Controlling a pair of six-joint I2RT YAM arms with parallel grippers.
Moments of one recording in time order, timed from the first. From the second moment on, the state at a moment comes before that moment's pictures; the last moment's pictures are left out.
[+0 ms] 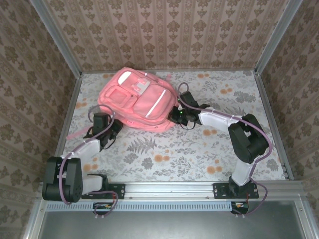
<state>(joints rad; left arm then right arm) -0.14 1.23 0.46 0.03 0.19 -0.96 0.53 1.78 1.14 -0.24 -0.30 0.91</state>
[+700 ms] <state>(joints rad) -0.26 0.94 0.25 0.12 0.08 -0.61 0.53 1.78 1.14 -0.24 -0.30 0.92</state>
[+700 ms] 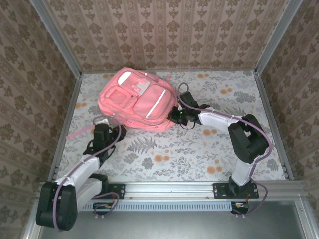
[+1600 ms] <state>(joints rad) -0.36 1.39 0.36 0.31 -0.07 -0.35 0.53 1.78 1.14 -0.24 -0.31 0.94</state>
